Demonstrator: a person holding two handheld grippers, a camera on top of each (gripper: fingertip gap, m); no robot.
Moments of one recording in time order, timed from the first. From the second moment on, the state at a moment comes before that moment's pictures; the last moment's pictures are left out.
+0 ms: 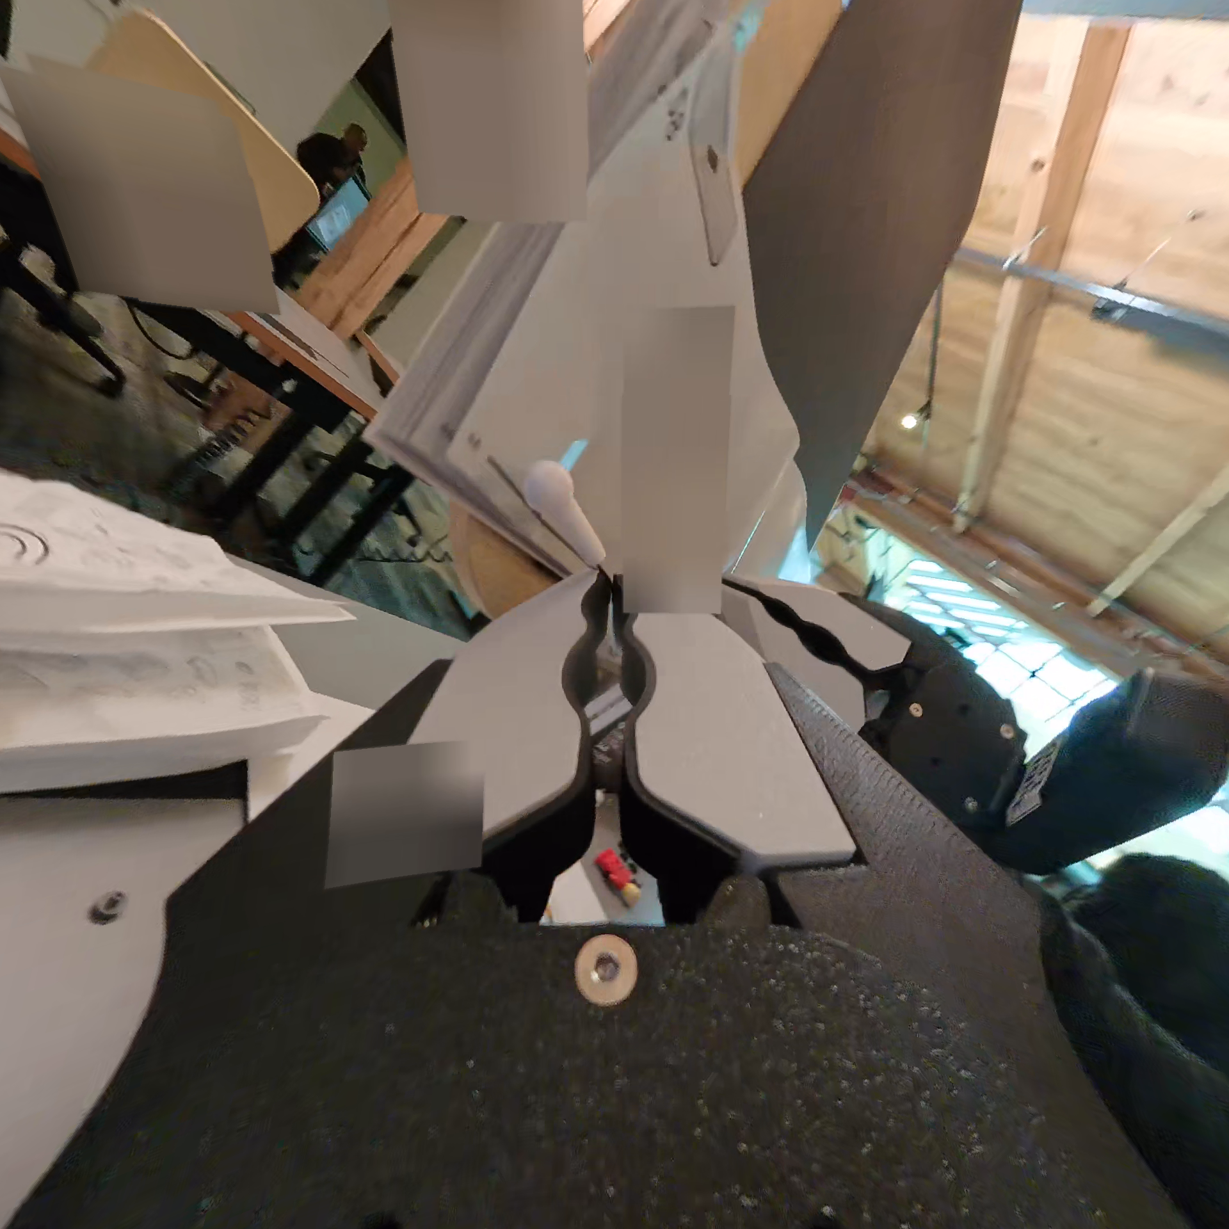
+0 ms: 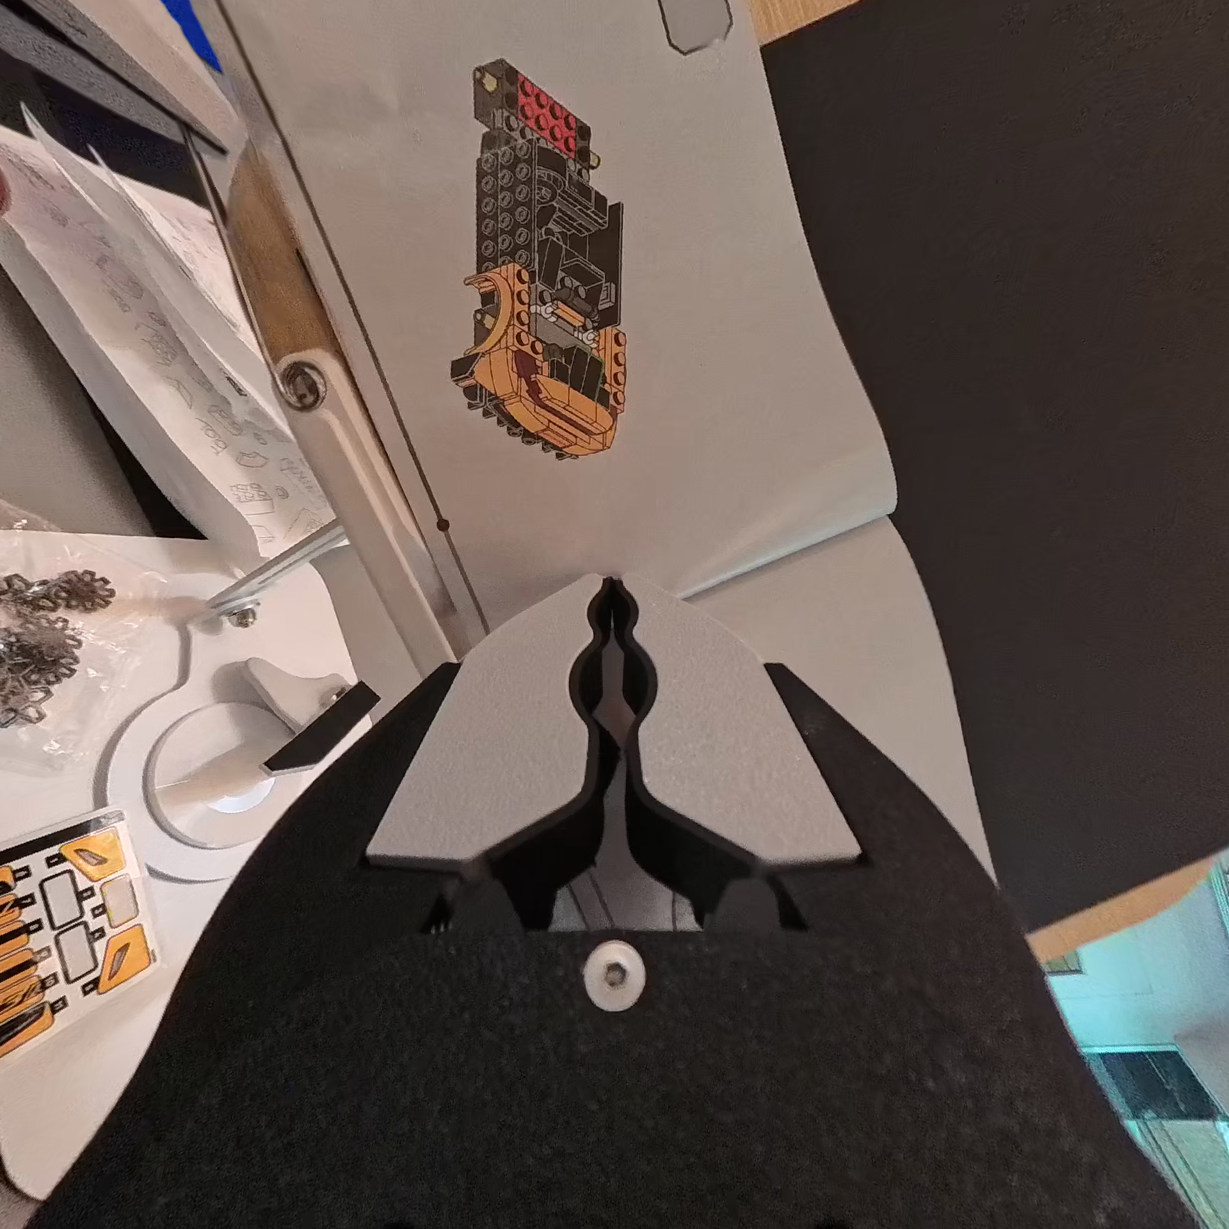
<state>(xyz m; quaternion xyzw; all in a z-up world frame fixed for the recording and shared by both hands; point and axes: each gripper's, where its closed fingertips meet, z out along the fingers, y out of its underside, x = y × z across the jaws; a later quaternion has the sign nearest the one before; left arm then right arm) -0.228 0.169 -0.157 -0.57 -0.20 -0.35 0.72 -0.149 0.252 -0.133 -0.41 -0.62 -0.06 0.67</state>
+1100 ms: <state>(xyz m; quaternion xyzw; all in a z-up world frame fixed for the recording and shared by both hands) -0.157 0.227 -0.151 -0.77 0.25 0.12 0.58 -0.070 0.219 -0.142 -0.49 -0.59 0.14 0.63</state>
